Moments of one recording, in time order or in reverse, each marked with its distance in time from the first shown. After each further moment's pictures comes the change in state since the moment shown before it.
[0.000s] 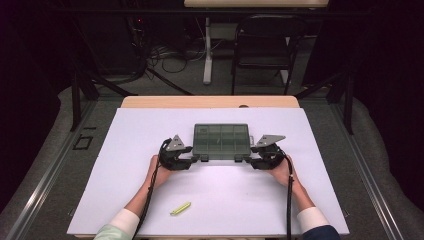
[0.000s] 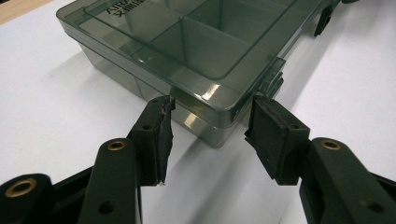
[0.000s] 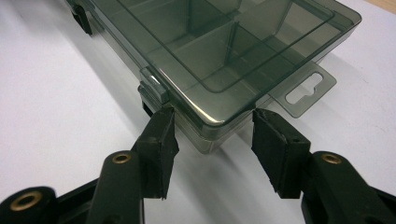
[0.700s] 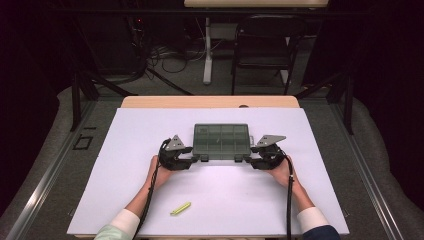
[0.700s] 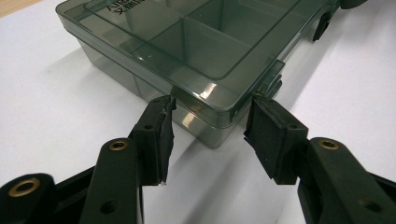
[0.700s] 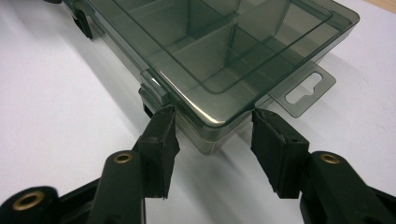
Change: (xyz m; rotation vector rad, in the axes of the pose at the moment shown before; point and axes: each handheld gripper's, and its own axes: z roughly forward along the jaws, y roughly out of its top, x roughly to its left) left arm 0.000 -0.001 0.000 -0.006 -0.008 -0.026; right arm 0.001 -0.001 0.000 -0.015 -0.002 0.016
